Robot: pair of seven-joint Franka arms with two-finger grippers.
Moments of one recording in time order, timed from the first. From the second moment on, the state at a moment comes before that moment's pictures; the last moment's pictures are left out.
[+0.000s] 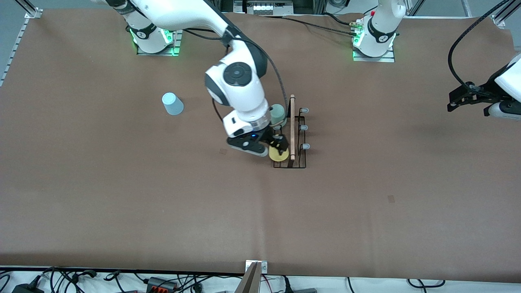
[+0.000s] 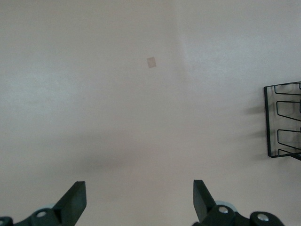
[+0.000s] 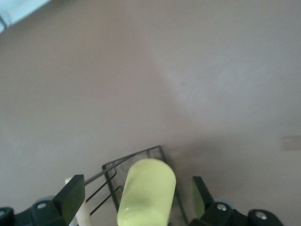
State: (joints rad) left arm 0.02 -0.01 0.03 -1.67 0.00 1.67 0.17; right arm 0.65 0.67 0.07 -1.29 -0.07 2.25 1.15
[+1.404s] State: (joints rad) left arm 0.02 -0.01 0.03 -1.67 0.00 1.67 0.17; right arm -0.02 0.17 0.07 -1.41 -0.03 1.48 0.10
